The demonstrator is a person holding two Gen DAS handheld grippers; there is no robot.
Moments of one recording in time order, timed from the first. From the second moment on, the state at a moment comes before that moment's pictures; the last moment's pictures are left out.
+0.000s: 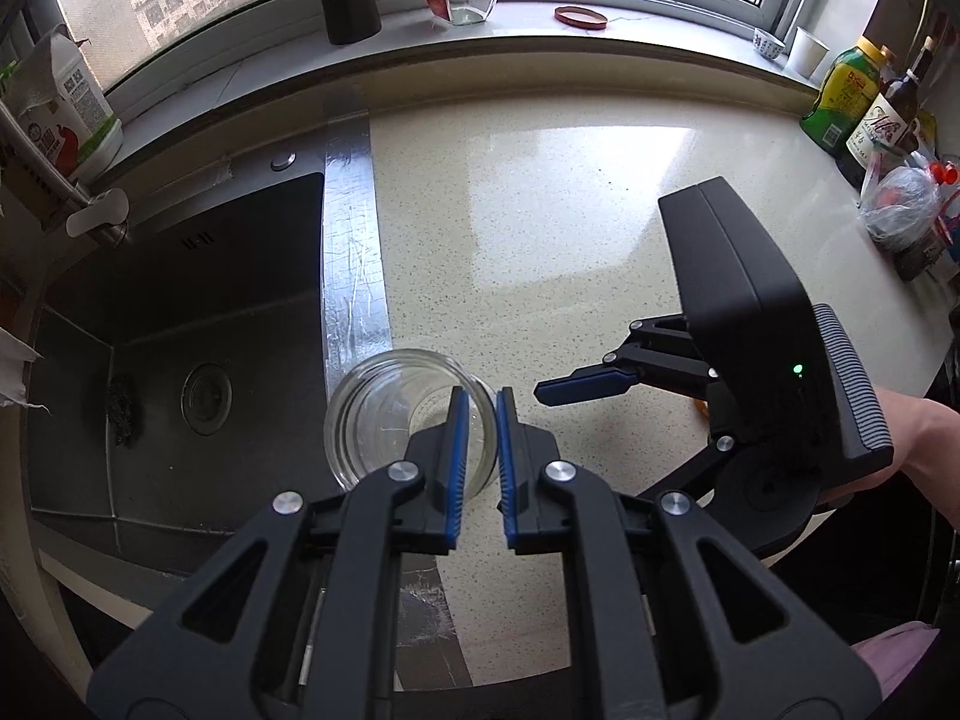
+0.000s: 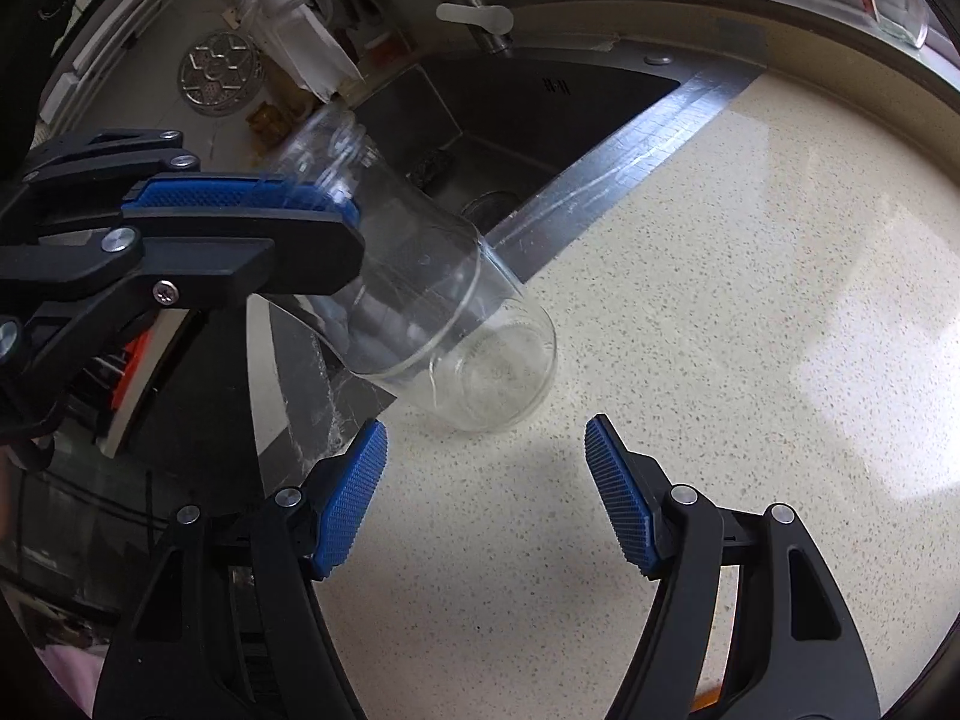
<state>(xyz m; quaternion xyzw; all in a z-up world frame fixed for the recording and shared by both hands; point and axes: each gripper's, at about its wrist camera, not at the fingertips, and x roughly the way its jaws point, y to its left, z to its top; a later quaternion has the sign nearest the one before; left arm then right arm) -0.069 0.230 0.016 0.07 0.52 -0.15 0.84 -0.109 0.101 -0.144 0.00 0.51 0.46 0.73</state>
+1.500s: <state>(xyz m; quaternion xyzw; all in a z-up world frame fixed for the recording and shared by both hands) -0.057 0.238 0.011 0.05 0.53 -0.18 0.82 -0.080 0.153 -0.124 -0.07 0.37 0.56 0.74</state>
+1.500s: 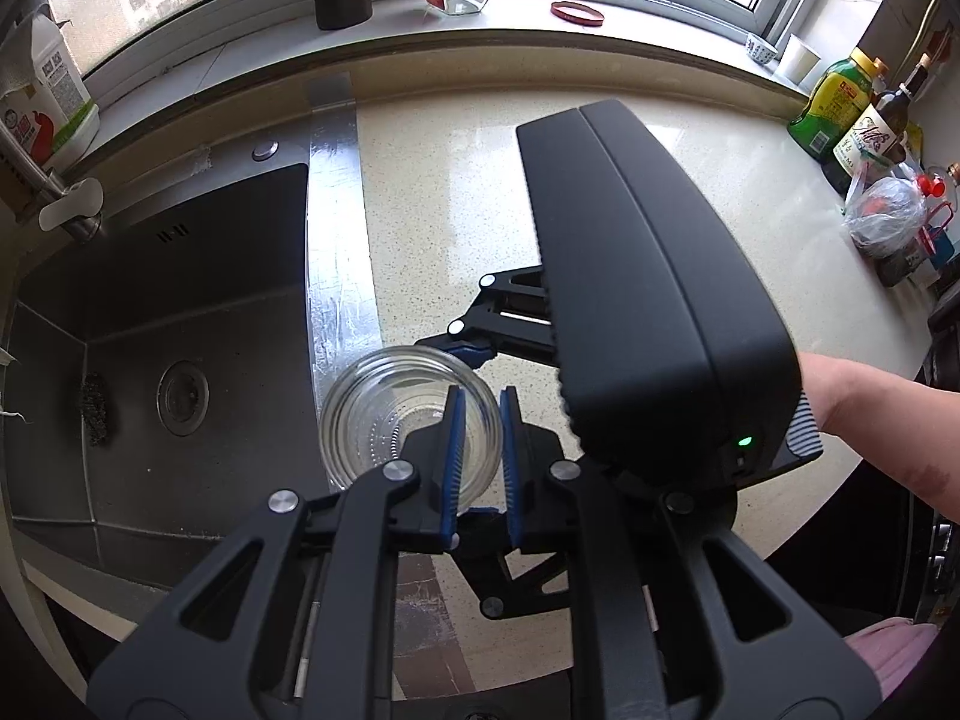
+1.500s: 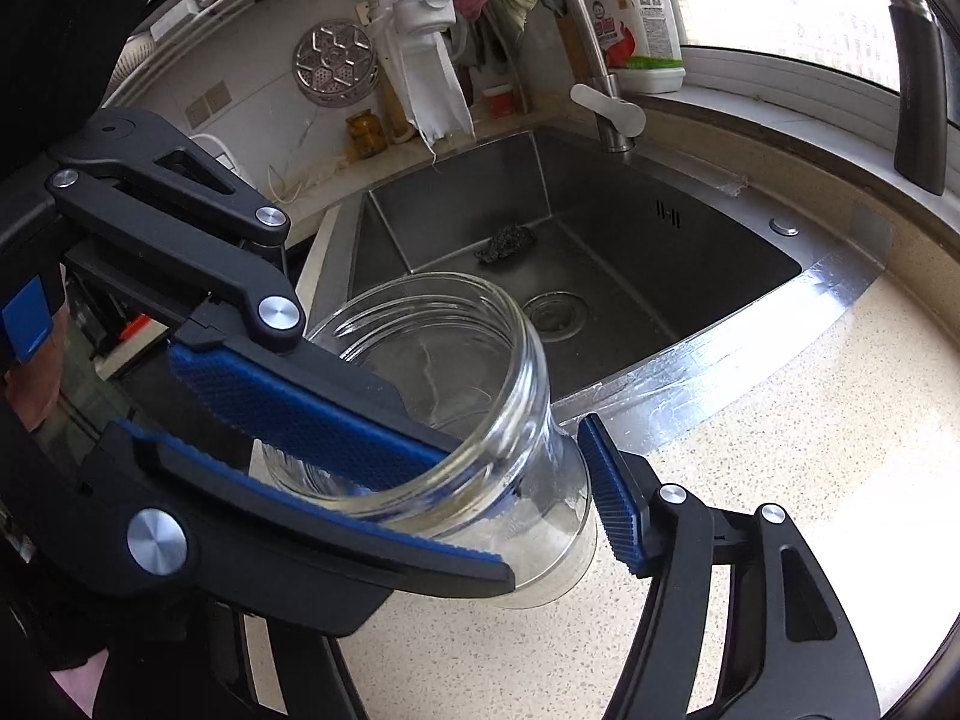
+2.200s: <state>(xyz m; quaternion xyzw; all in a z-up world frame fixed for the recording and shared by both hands) -0.075 0.233 0.034 0.05 0.51 -0.18 0.84 -0.096 0.141 -0.106 -0.07 0.38 0.57 0.73</state>
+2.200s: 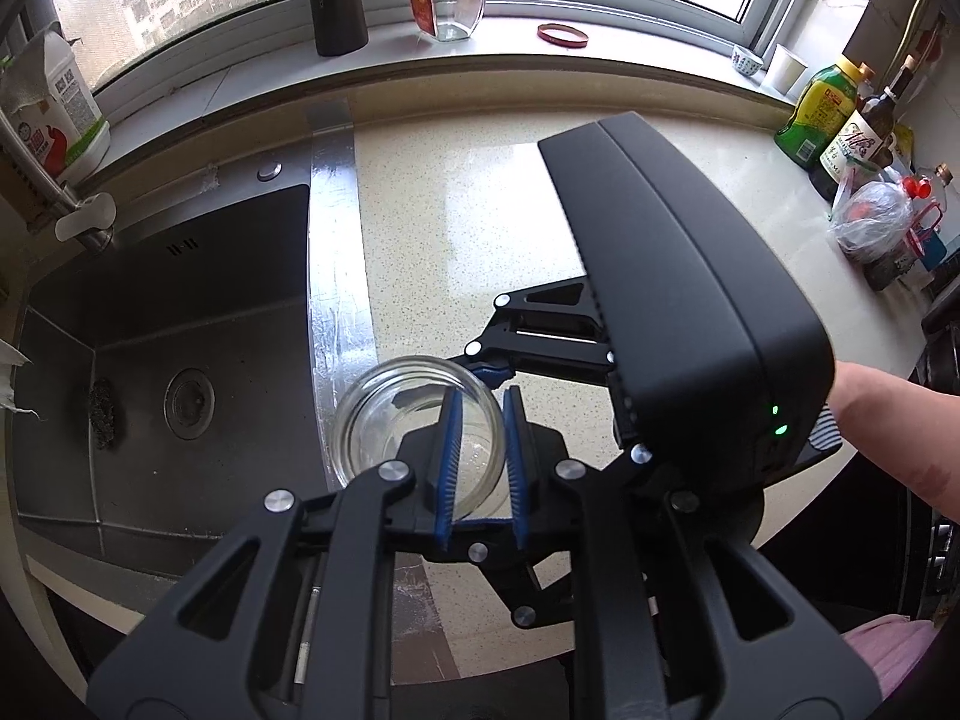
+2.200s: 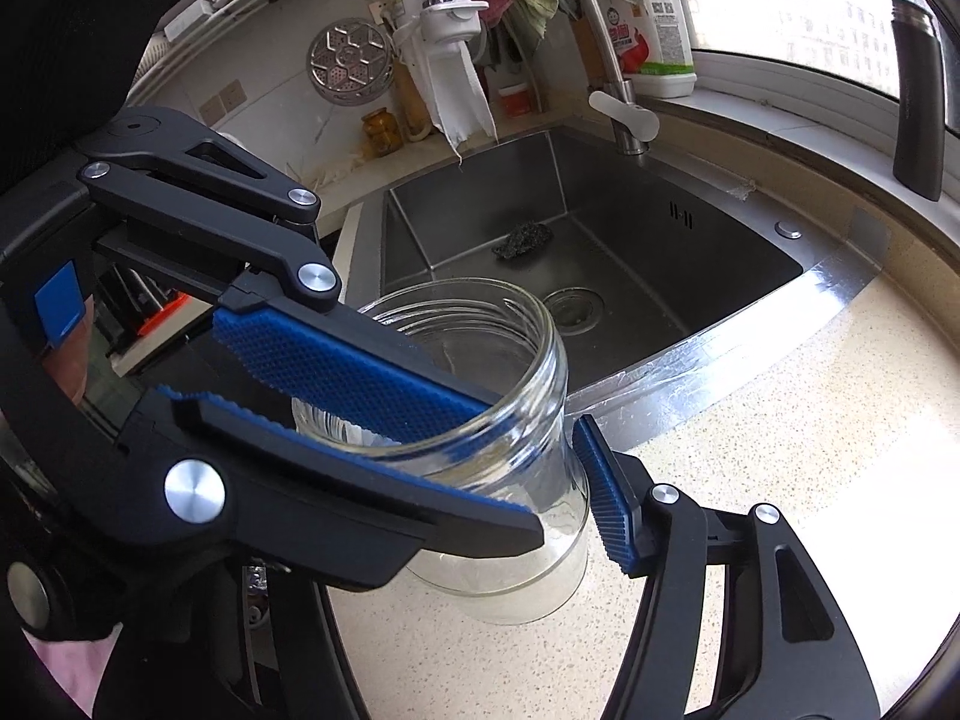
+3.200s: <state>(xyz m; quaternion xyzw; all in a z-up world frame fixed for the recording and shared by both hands) -0.181 0.211 0.097 0.02 0.47 -0.05 0.88 -0.184 0.116 -0.037 -0.13 0.33 0.66 0.67</state>
